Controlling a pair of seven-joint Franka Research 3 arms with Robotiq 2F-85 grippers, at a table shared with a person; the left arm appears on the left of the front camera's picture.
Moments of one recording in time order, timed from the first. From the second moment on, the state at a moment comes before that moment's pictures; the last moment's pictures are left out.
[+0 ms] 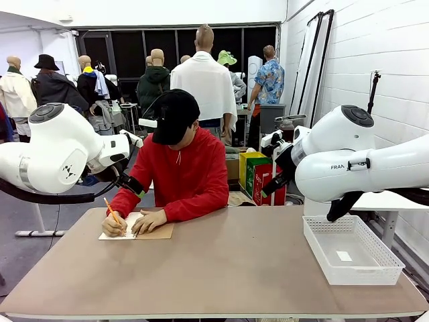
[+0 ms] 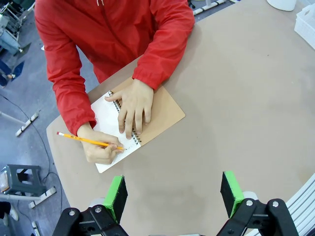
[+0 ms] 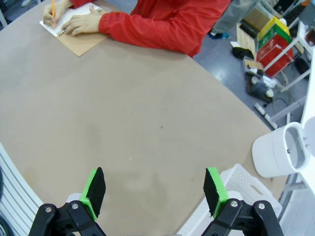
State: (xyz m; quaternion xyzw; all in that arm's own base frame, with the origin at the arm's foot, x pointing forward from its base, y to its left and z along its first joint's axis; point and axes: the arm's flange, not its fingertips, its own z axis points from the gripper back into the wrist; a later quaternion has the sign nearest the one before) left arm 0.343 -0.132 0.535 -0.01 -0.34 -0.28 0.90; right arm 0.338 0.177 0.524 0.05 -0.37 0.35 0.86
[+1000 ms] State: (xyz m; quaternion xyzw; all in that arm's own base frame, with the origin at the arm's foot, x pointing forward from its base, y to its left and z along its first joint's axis) left arm 0.343 -0.132 0.535 -0.01 -0.34 -0.28 0.90; right arm 0.338 0.177 0.524 0.05 -0.37 0.35 0.86
